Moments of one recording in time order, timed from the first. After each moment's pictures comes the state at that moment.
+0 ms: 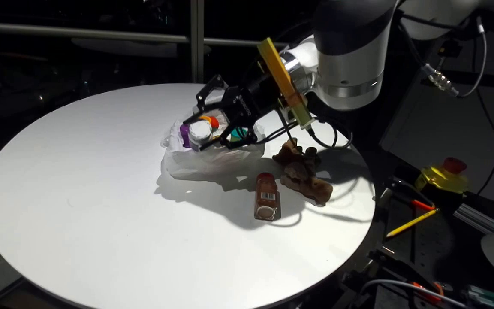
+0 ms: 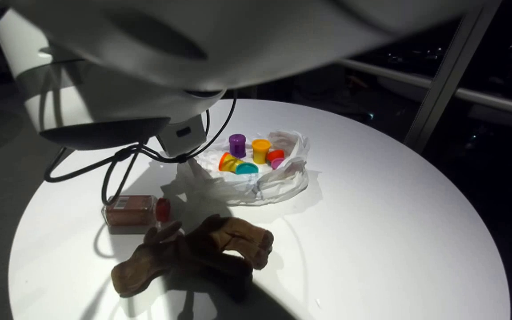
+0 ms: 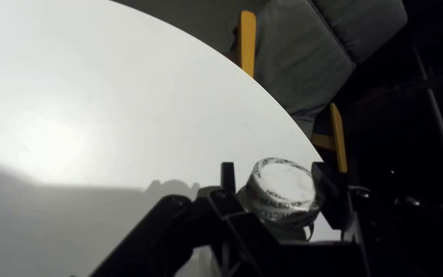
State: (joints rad) arm -1.16 1.21 1.18 -2.46 -0.05 3.30 0.65
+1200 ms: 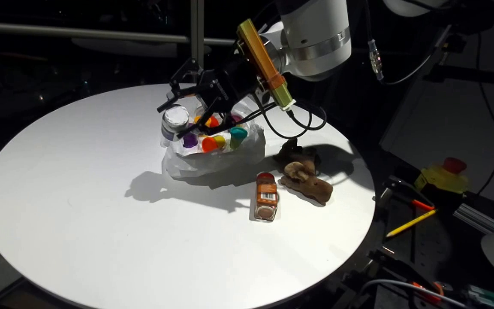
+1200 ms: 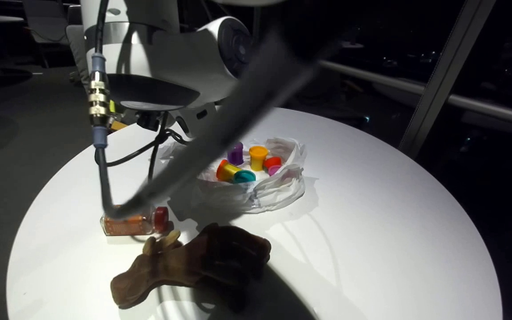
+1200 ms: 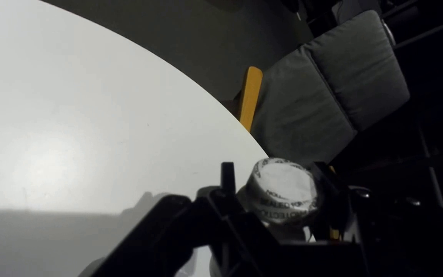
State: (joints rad) arm -1.08 1.16 1.24 -2.27 0.26 3.00 0.32
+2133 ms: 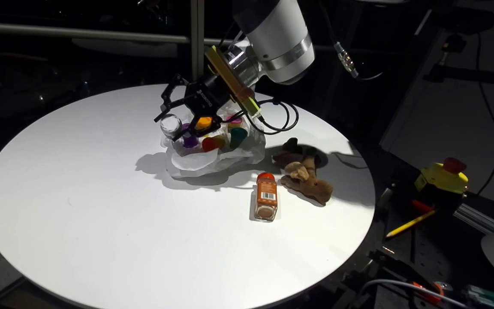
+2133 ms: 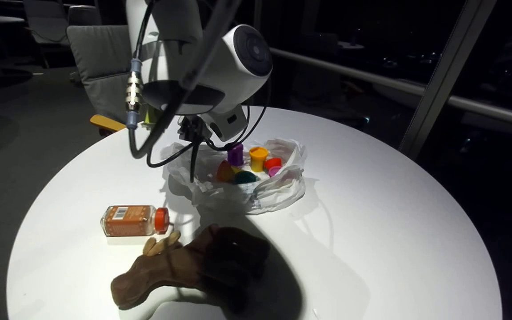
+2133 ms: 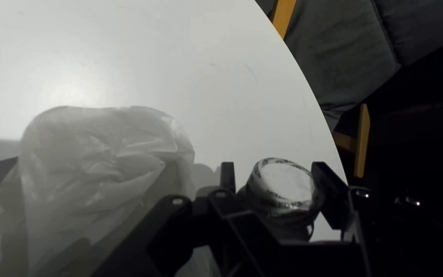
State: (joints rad) arm -0.83 1.04 1.04 -2.05 0.36 3.03 0.30
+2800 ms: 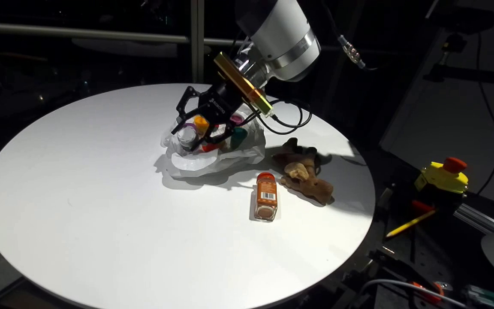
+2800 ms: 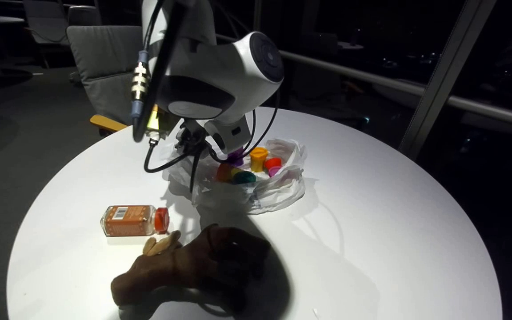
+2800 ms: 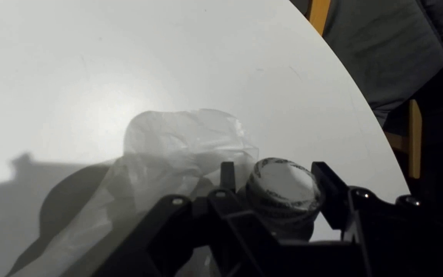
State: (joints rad) arm -0.78 0.92 0.92 -2.05 0.51 2.87 0.30
